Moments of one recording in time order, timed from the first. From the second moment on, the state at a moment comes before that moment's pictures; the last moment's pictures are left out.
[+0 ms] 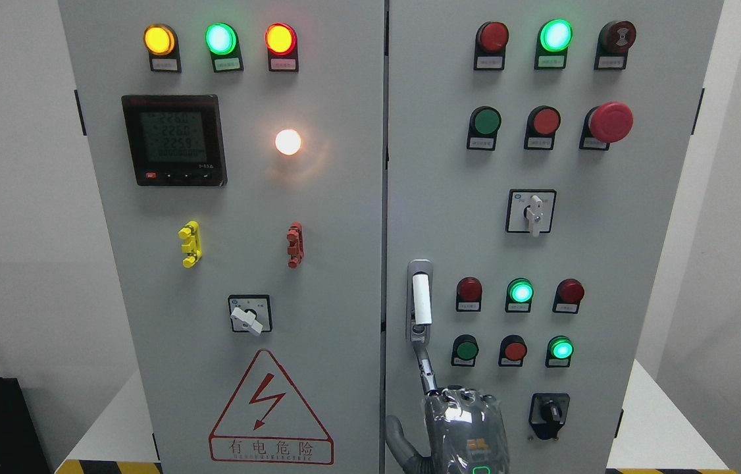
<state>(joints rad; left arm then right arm) 0.06 -0.08 0.00 0.00 0.11 -0.13 -0.07 -0.30 0.14 0.35 -1.65 1.47 0.20 -0.15</state>
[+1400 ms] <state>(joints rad) 0.06 -0.08 0.00 0.00 0.11 -0.13 -0.07 -0.29 0.14 0.30 -1.69 1.43 0.17 -0.29</state>
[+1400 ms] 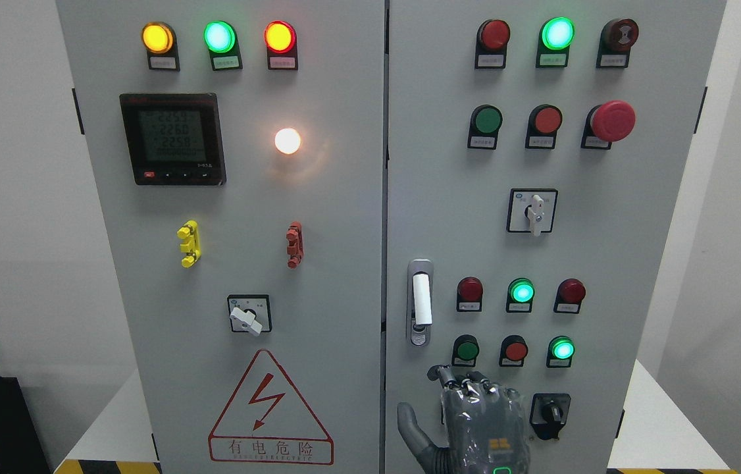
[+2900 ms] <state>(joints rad) 0.06 -0.08 0.00 0.00 0.11 -0.13 -0.07 -0.42 0.14 0.26 -1.72 1.40 0.17 -0.24</state>
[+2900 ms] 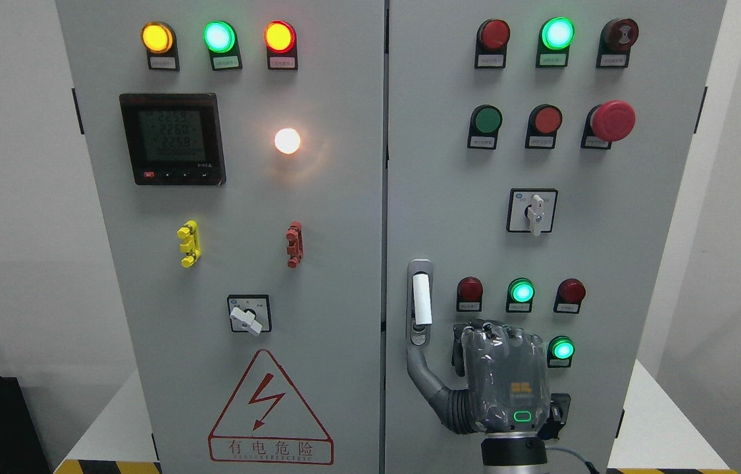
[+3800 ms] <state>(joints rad) 0.06 -0.08 0.00 0.00 0.11 -0.13 -0.07 -0.49 0.14 0.28 -1.68 1.40 0.18 -0.23</state>
